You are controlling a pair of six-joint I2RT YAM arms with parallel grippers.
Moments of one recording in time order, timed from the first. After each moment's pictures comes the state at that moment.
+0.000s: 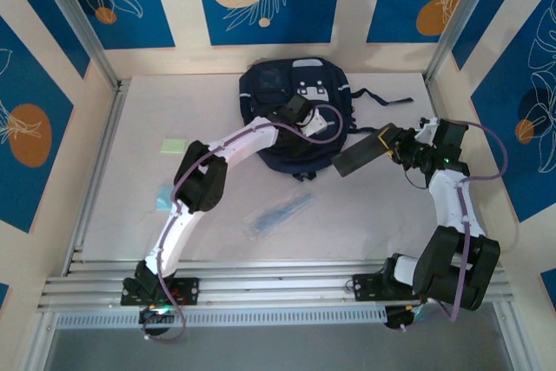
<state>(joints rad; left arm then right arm) -0.72 2.37 2.07 -0.71 0.03 0.32 -0.34 1.22 0.82 -0.31 -0.79 0.76</state>
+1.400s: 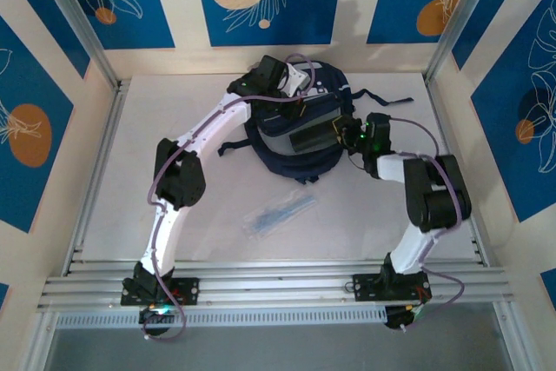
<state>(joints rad) -0.59 2.26 2.21 -0.72 0.33 -0.02 0.12 1.80 0.81 0.57 -0.34 1.31</state>
